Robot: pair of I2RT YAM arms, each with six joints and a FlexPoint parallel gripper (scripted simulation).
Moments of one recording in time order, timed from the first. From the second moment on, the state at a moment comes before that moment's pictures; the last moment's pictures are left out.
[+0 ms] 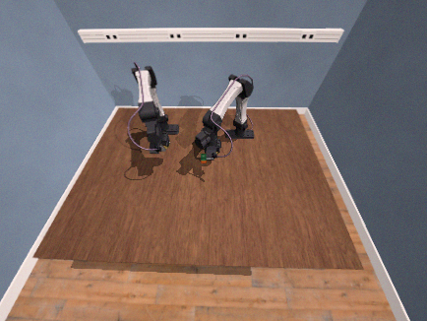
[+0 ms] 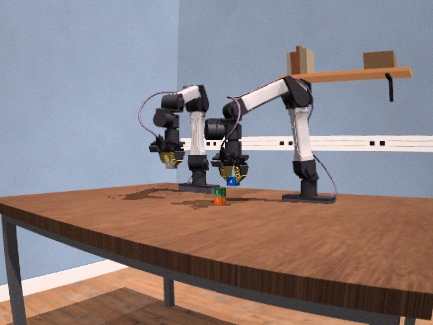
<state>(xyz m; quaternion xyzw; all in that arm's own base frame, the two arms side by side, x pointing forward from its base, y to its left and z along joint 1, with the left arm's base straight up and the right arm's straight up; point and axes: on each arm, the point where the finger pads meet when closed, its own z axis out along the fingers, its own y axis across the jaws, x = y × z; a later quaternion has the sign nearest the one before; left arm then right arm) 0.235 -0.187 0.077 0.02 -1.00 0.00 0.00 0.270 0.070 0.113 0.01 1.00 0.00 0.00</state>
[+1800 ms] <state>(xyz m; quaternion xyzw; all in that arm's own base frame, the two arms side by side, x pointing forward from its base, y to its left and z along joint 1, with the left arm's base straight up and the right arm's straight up) 0.235 -0.126 0.008 0.00 -1.00 0.00 0.00 0.279 0.070 0.110 0.01 1.00 0.00 0.02</state>
